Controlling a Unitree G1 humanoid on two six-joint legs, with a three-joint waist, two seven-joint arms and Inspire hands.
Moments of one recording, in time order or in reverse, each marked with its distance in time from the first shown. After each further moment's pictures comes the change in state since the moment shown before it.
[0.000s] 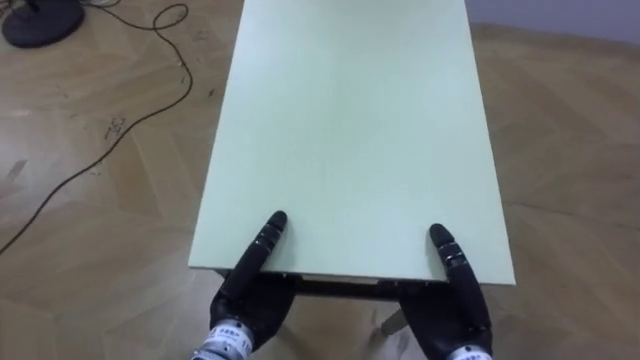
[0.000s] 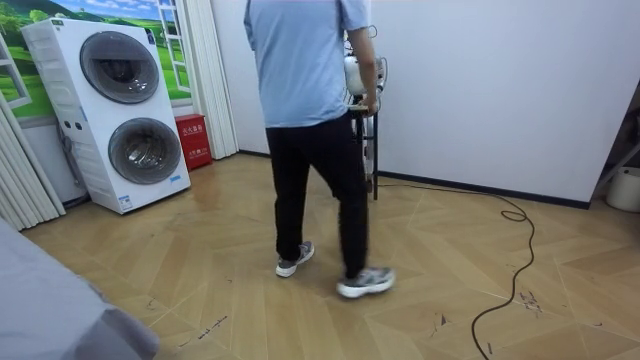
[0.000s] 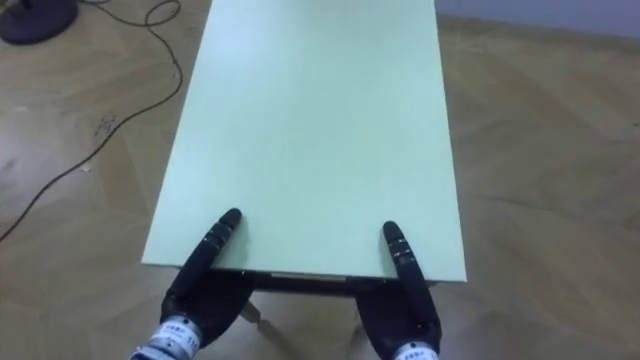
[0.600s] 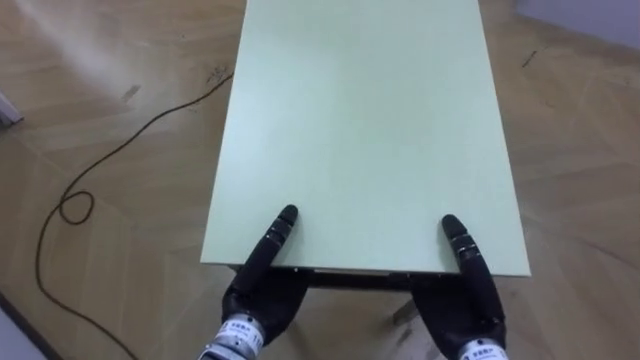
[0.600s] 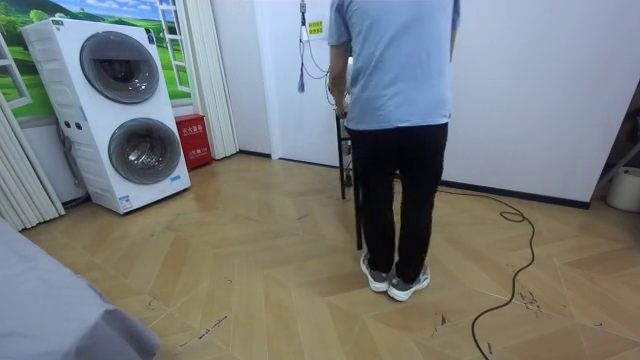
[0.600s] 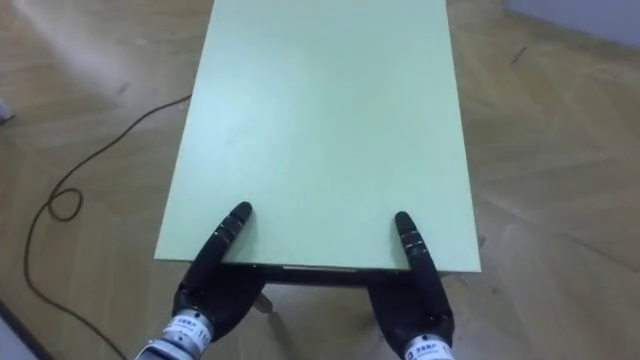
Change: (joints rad) left arm -0.031 -0.035 0.014 0.026 0.013 0.008 -0.012; right arm -0.029 -0.012 -0.046 -0.014 -0.017 0.025 -0.005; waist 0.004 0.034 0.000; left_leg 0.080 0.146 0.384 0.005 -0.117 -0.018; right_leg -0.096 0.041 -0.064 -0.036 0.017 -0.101
